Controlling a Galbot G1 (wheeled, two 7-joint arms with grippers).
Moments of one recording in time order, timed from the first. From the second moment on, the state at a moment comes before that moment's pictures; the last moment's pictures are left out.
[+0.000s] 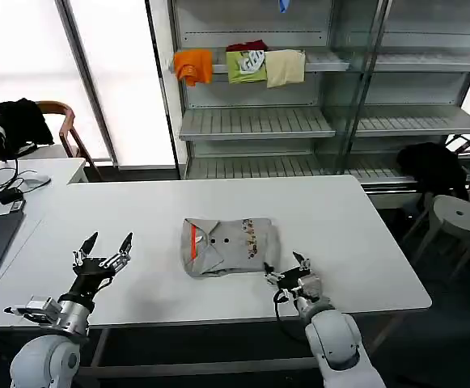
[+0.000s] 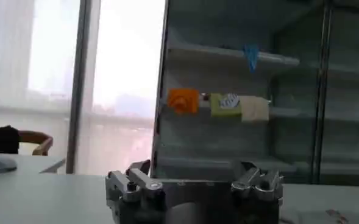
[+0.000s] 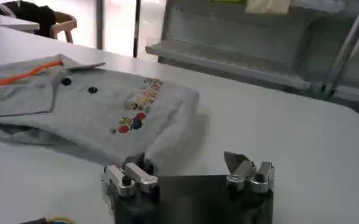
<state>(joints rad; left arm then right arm) 1.30 -1.29 -0.76 -1.97 -0.44 0.18 0.19 -1.10 1.43 0.33 1.85 -0.07 -0.57 -0.11</state>
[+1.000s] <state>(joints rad) 1.29 -1.23 -0.73 -1.99 -0.47 0.23 0.15 -1.25 1.36 0.47 2.08 0.04 -0.57 -0.01</state>
